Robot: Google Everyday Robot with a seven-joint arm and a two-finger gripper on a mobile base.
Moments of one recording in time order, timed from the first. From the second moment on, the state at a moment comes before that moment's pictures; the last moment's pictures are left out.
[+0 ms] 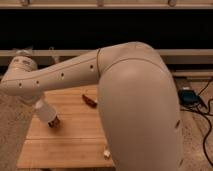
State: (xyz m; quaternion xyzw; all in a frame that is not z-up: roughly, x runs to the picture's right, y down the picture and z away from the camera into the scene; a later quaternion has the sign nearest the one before) arm -0.331 0.069 0.690 -0.24 -0.06 0.27 0.93
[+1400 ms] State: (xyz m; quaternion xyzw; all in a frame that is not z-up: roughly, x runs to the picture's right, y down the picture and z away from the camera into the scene) arm -0.287 0.081 0.756 -0.35 -0.05 0.29 0.89
